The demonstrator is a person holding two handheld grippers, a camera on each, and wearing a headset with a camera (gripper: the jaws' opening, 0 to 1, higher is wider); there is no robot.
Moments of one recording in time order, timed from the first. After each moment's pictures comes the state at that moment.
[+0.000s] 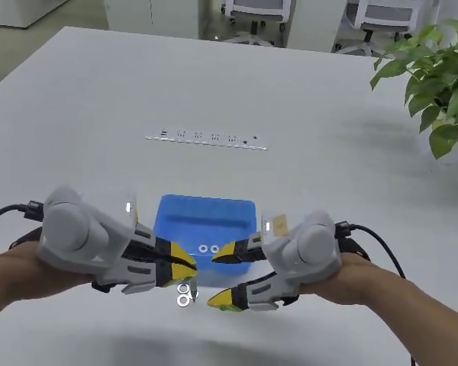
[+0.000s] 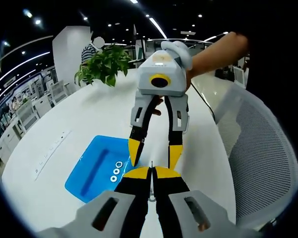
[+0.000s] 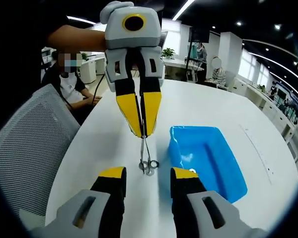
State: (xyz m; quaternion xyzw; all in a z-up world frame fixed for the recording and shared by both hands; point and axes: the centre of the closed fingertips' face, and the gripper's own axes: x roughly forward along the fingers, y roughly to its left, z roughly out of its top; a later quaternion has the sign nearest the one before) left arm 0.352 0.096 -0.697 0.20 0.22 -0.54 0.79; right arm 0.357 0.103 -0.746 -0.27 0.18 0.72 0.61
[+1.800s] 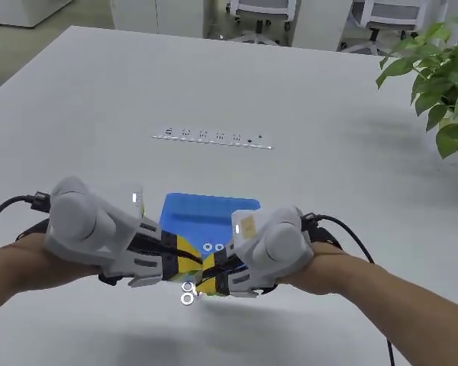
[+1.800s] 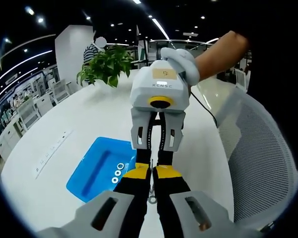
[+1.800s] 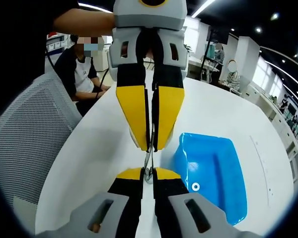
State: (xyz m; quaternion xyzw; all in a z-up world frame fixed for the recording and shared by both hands) left arm 0.355 0.095 -0.689 0.19 0.22 -0.54 0.79; right arm 0.351 0.122 -0.752 -0.32 0.17 0.74 0.56
